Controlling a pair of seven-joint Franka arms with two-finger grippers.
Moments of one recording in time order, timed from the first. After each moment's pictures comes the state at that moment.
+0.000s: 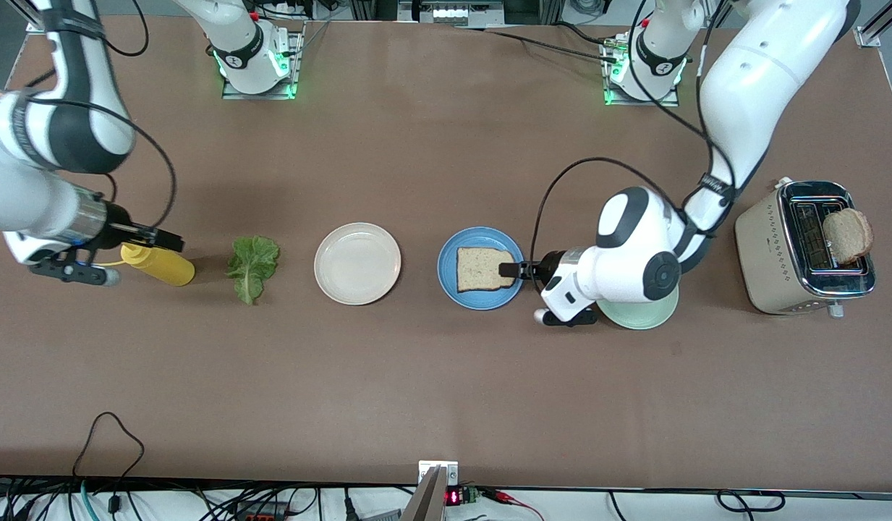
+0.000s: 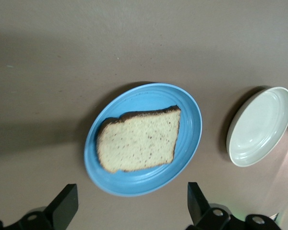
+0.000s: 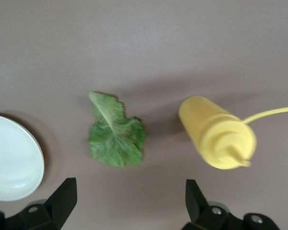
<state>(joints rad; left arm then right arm) 0.12 0.72 -0.64 -1.53 -0.13 2.06 -0.38 0.05 0.22 -0.04 -1.85 0.04 1.97 0.19</state>
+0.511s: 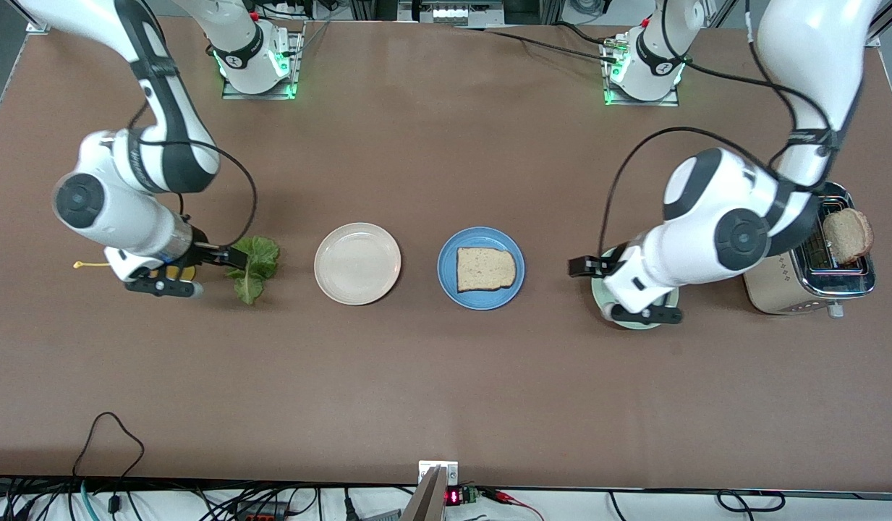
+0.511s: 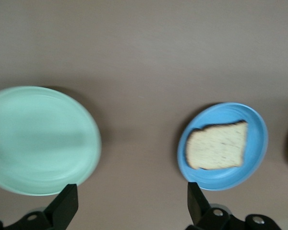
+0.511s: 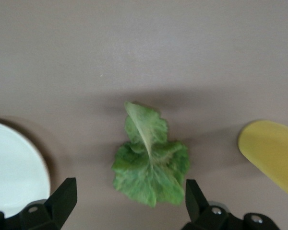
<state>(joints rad) 0.25 0.55 -0.64 -1.53 0.12 1.90 -0.38 0.08 0.35 0.05 -1.95 0.02 2.25 0.20</state>
